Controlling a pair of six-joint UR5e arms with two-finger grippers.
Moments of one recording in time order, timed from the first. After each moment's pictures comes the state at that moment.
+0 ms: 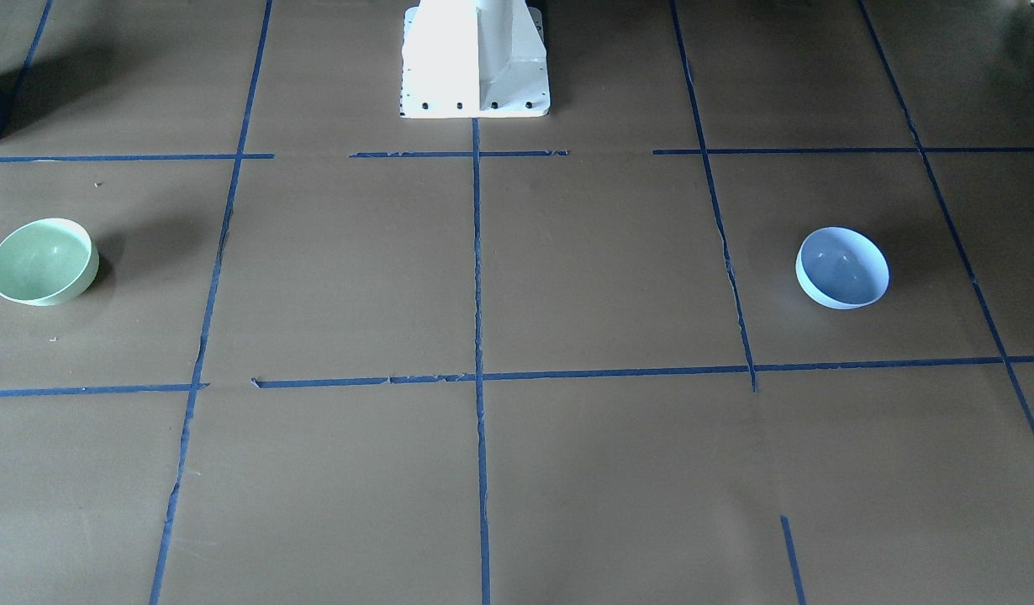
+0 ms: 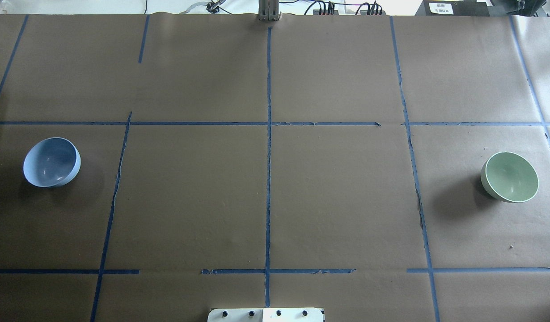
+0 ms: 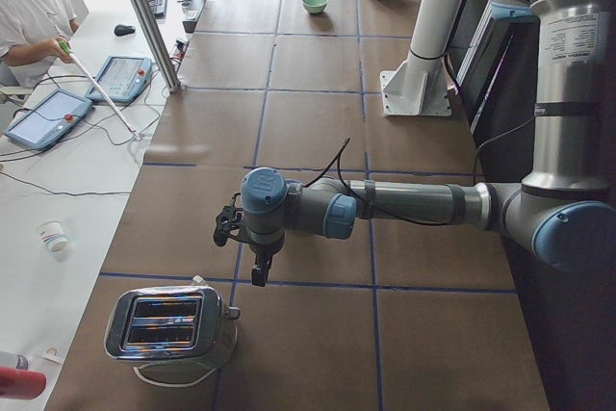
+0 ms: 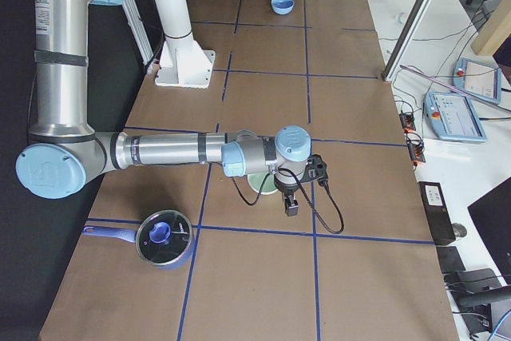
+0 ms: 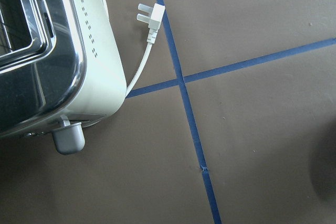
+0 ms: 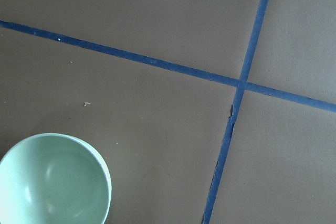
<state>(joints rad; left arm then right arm) -1.51 -1.50 -1.66 -1.71 -2.34 -0.05 1.46 -1.64 1.70 -1.47 2.37 -0.06</state>
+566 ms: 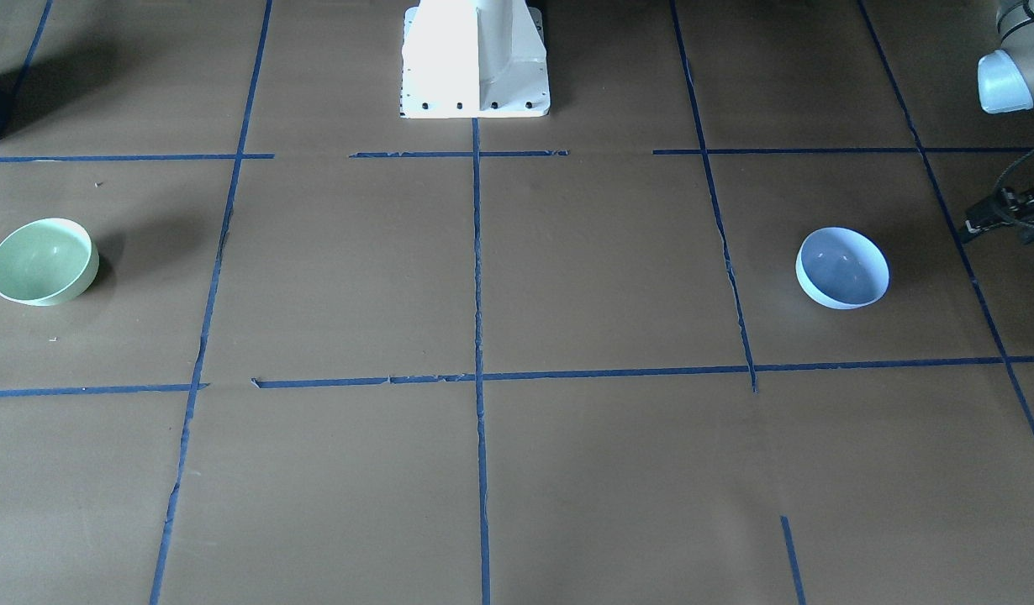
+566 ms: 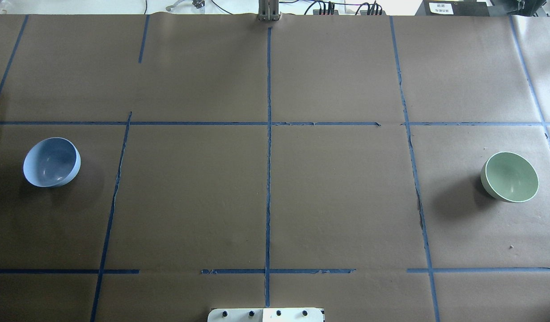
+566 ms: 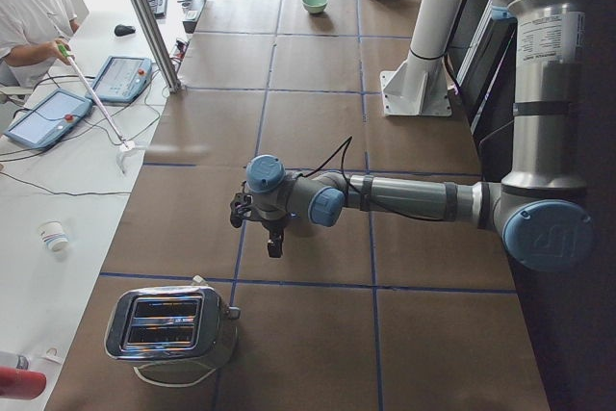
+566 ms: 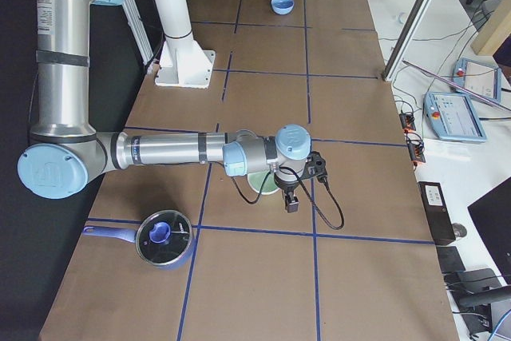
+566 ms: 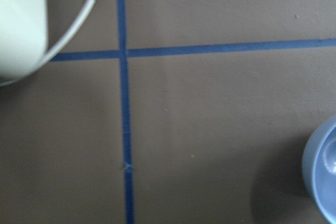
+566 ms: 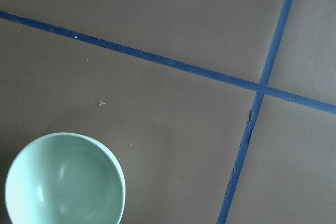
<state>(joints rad) -1.24 -1.51 -1.65 -1.89 -2.36 -0.47 1.43 -1.64 1.70 -1.45 2.39 -0.06</state>
